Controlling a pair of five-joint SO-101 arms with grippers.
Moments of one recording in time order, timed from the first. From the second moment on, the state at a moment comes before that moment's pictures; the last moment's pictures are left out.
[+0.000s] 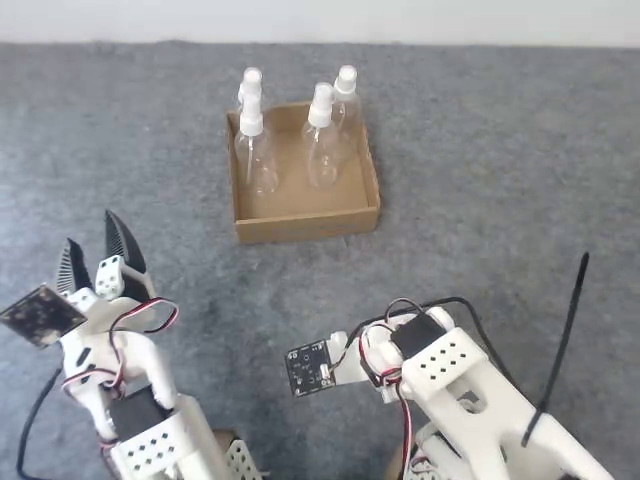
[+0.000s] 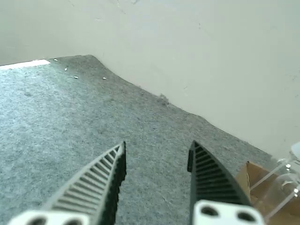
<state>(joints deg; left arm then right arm) -33.9 -103.4 97.4 29.4 20.4 -38.9 -41.2 68.3 66.5 68.1</state>
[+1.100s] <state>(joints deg) -32.4 -103.4 93.6 45.4 14.8 -38.6 -41.5 56.2 59.8 24.5</state>
